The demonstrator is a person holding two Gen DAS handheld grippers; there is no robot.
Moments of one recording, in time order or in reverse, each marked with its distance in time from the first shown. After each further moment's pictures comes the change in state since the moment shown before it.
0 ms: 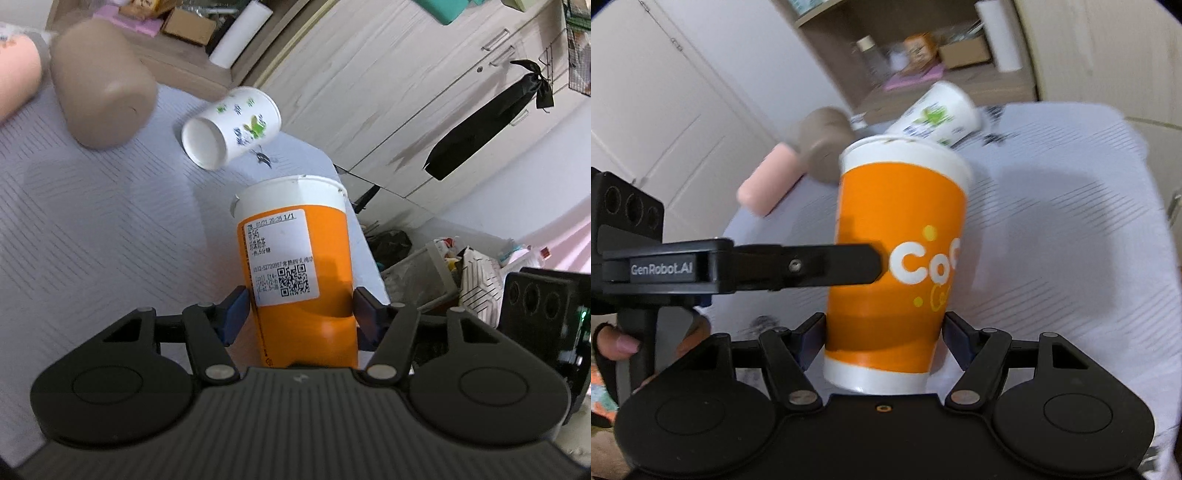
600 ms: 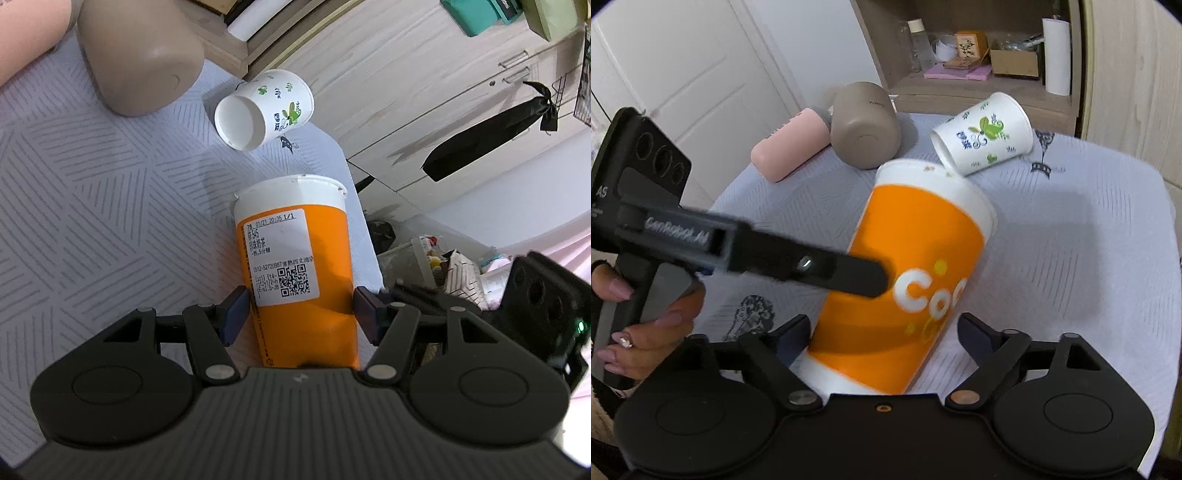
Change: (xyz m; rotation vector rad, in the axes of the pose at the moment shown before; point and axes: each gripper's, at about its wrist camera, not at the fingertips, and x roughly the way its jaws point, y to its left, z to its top) left arm 0.004 0.043 0.009 -0.125 0.083 -0.097; right arm 0.016 0.015 0.026 -0.211 0.070 -0.069
